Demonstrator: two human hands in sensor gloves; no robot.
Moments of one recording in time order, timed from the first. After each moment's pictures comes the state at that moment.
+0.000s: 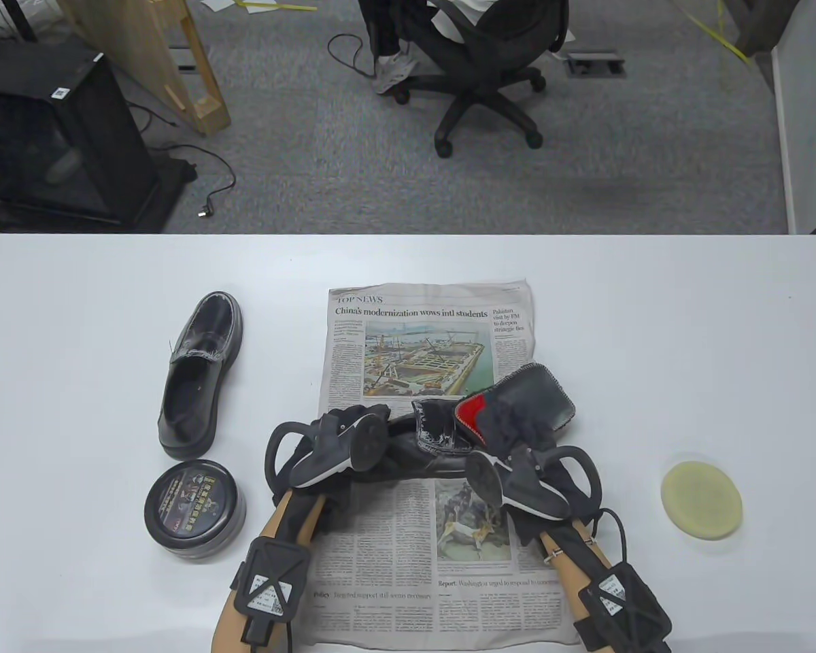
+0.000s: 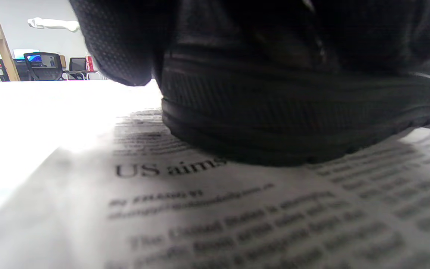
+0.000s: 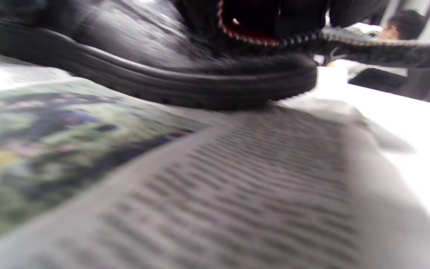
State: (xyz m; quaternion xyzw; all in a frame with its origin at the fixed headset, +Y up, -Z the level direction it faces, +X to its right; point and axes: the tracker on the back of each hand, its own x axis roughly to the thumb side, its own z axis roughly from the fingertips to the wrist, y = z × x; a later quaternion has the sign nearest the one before) left_hand -0.114 -0.753 -0.304 -0.05 -0.14 -0.01 0.99; right_hand 0.108 -0.744 -0.258 -0.17 0.01 -0.98 0.10
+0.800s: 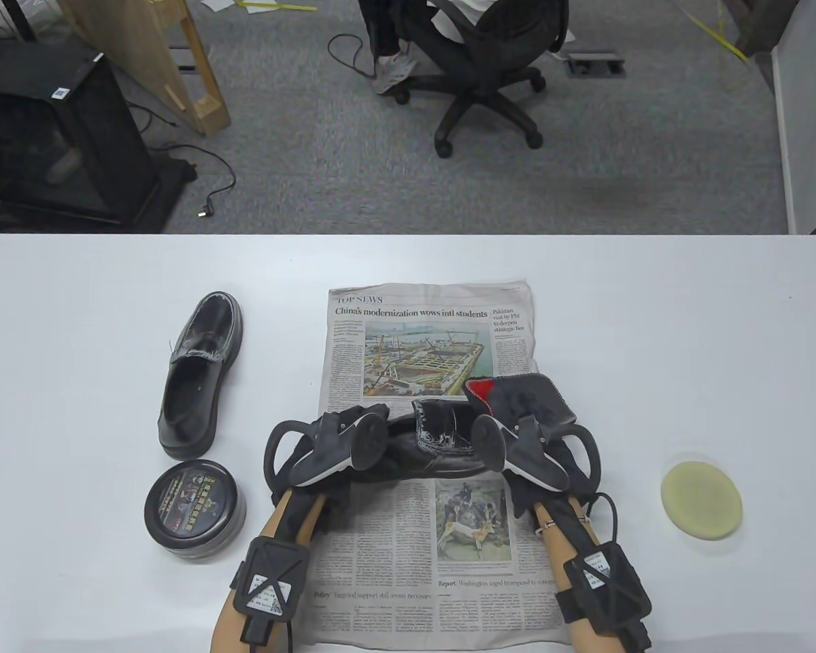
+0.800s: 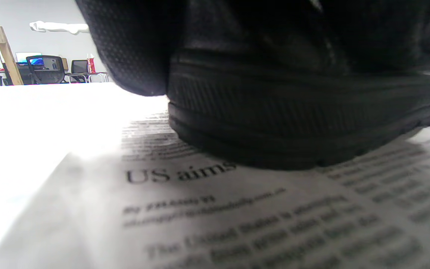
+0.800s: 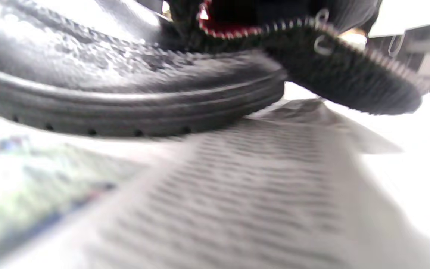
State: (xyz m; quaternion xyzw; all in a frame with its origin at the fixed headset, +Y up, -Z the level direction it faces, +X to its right) left_hand -0.116 -0.752 -0.305 -0.05 -0.14 -0.02 0.99; right_hand 0.131 -0.741 -0.289 -0.09 0.00 -0.99 0.10
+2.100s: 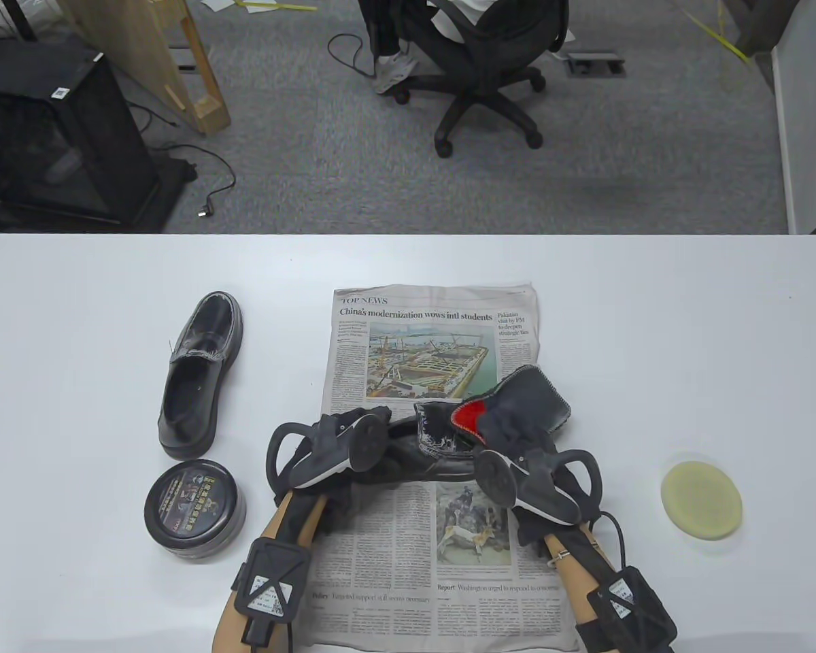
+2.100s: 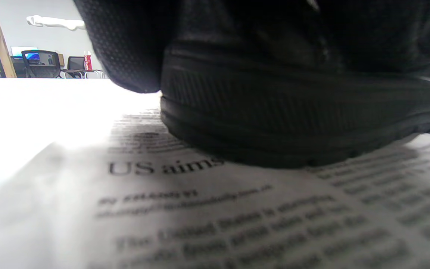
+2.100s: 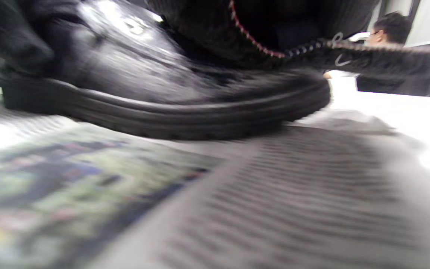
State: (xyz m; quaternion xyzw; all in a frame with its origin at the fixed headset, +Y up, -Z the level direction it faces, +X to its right) left_hand -0.115 -0.754 -0.304 -0.05 -0.15 0.01 0.99; right_hand 0.118 -0.739 -0.258 -0.16 0.03 -0.99 0.00
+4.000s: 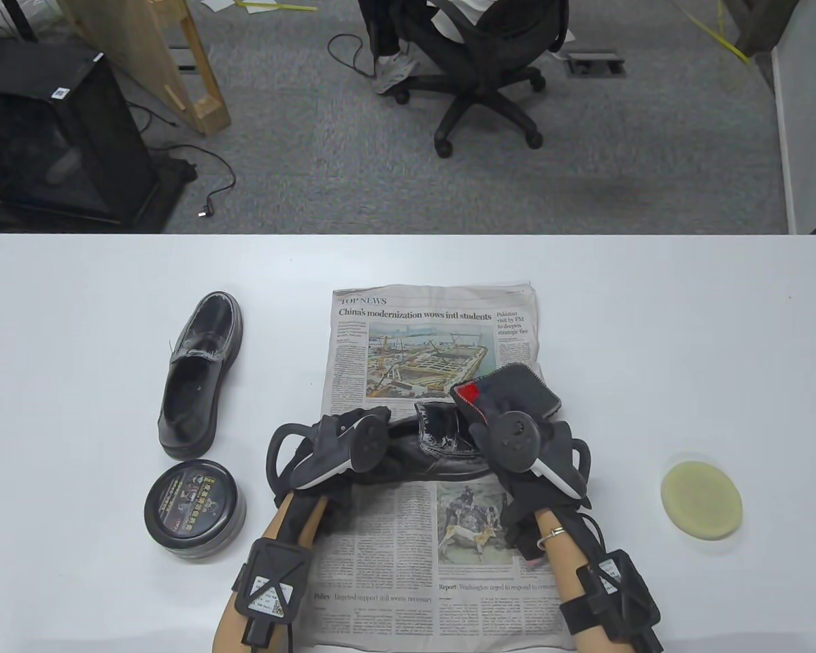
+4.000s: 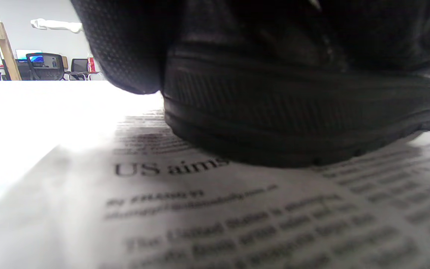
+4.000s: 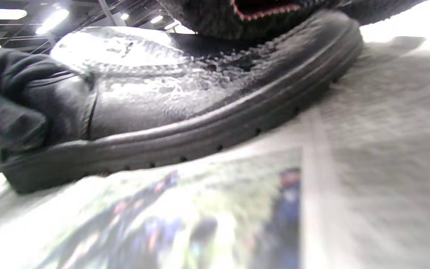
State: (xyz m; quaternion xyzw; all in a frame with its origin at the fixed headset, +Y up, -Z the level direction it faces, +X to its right) left_hand -0.115 -0.754 -0.303 -0.05 -0.14 0.00 0.99; right_hand 0.140 -0.751 -0.283 -0.09 -0.05 -0.98 -0.15
